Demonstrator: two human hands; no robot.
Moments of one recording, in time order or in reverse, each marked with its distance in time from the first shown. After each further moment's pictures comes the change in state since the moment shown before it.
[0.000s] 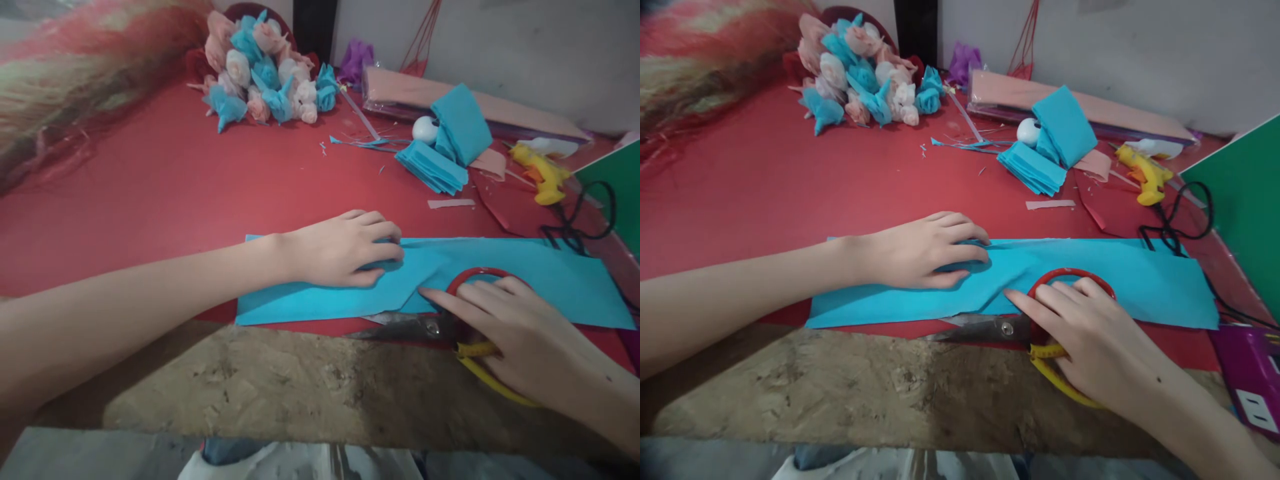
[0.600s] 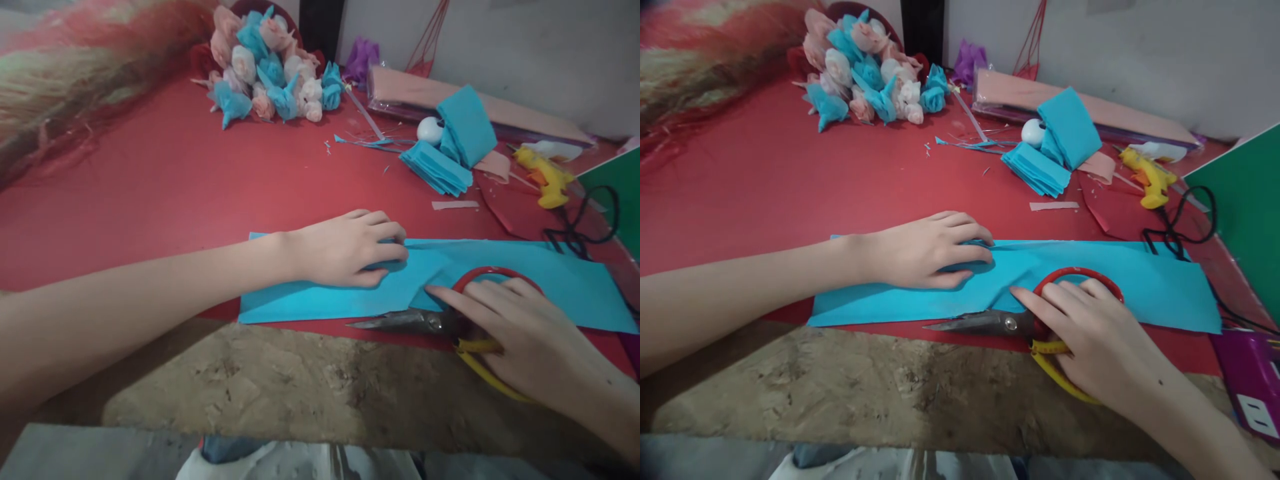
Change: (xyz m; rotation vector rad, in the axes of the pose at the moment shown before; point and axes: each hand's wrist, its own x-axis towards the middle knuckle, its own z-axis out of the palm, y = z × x) left_hand 0.001 0.000 0.000 0.001 -0.009 -0.009; right_hand 0.001 0.000 0.002 -0.040 0.024 0.002
